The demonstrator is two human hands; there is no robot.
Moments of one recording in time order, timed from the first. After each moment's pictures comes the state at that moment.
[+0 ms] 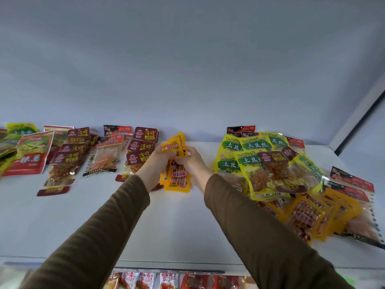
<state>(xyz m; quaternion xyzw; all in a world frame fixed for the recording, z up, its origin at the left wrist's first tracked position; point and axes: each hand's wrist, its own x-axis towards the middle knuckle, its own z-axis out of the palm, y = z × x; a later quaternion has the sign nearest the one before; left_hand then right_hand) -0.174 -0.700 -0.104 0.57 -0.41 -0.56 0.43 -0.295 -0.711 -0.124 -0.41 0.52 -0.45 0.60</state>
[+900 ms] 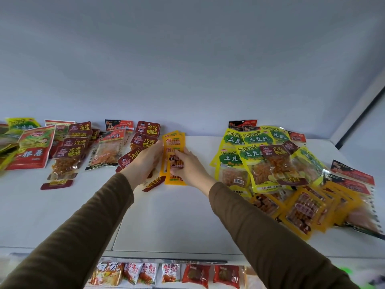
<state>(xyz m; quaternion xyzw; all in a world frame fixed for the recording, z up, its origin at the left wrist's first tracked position) -0.142 -0.685 -0.104 0.61 -0.45 -0.54 0.35 -0.297 -0.692 -0.142 -0.73 0.57 -0.19 0.32</state>
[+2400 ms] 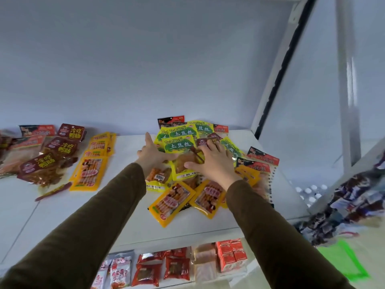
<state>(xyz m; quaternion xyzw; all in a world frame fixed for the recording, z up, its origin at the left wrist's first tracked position) -0.370 -0.687 -0.112 0.66 -0.58 -0.40 0.26 -0.577 -0.622 -0.110 -0.69 0.71 -0.09 0.09</state>
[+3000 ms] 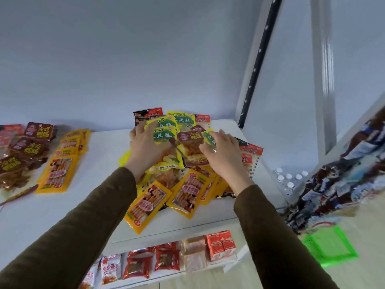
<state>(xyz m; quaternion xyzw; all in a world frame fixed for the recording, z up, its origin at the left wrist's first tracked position) -0.438 -0.654 -0.088 0.62 -0.71 -0.19 0.27 -0.656 -0.589 -0.101 -0.61 0.75 -0.23 0.09</state>
